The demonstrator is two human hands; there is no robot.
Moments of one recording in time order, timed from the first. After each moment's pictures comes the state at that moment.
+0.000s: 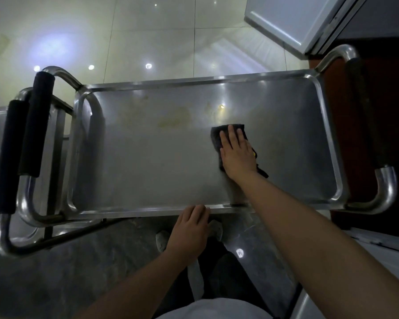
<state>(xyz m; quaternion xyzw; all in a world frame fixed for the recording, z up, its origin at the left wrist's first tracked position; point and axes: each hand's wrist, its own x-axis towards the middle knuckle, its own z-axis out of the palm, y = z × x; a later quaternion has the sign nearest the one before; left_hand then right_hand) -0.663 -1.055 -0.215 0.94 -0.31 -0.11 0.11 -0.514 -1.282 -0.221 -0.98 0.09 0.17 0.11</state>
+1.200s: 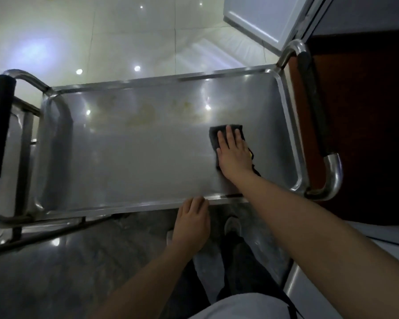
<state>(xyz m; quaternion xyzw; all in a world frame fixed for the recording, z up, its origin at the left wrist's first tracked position) -0.690 -1.162 -0.216 0.95 -0.24 -0.13 0.16 -0.557 -1.370 -0.222 -0.97 0.11 0.17 0.11</state>
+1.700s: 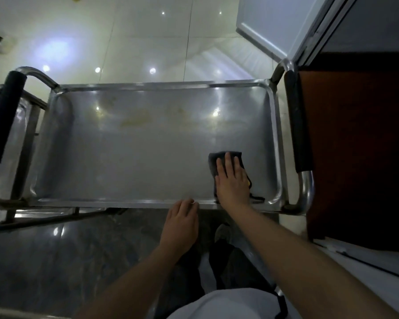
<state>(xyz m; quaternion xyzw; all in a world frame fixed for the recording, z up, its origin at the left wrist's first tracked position) -0.706 -1.202 -0.205 0.97 -0.19 -0.12 0.12 -0.639 -1.401 -0.223 -0.98 0.08 0.16 0.12</state>
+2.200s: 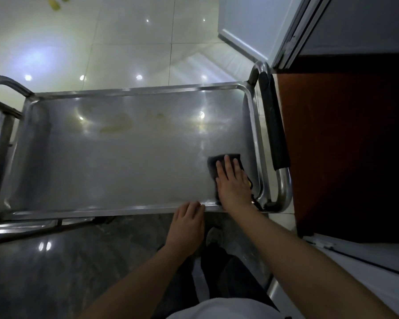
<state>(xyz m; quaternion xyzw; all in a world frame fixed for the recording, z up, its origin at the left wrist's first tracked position) -0.707 -1.258 -0.214 0.95 -0.26 -0.15 0.11 -0.650 -1.456 -0.225 -0.98 0.09 0.16 0.12</state>
